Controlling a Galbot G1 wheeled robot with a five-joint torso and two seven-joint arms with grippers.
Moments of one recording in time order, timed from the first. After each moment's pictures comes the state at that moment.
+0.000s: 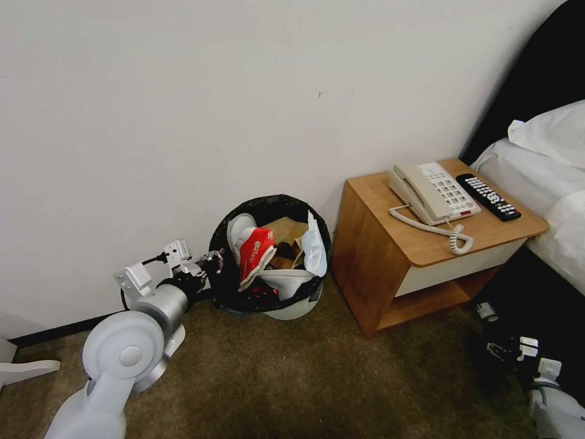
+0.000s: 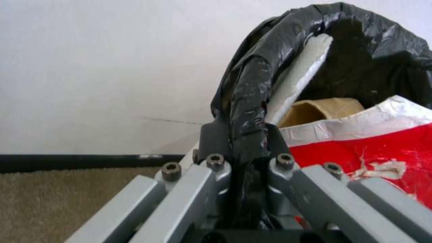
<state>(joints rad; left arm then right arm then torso) 1.22 -1.14 -0.48 -2.25 -1.21 0.54 -0.51 -0.90 0.97 0.57 0.50 0.46 0.23 -0.18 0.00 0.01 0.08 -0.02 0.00</state>
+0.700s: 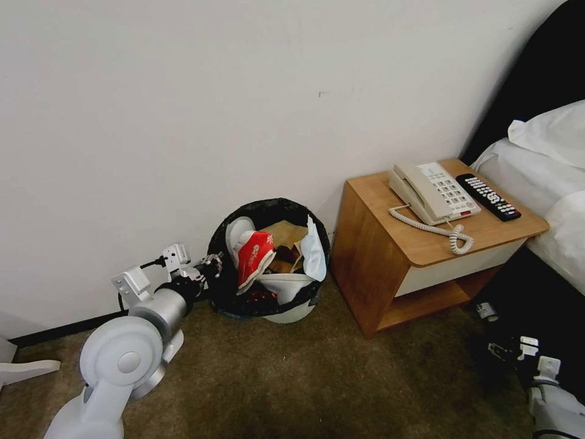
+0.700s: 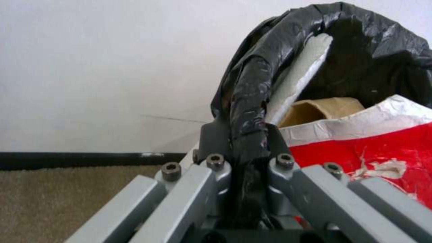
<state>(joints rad) 1.25 -1.14 -0.48 -2.28 -1.20 0.54 -0.51 -0.87 0.96 0.57 0.45 0.44 0.23 -0.18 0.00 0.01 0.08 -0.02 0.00</state>
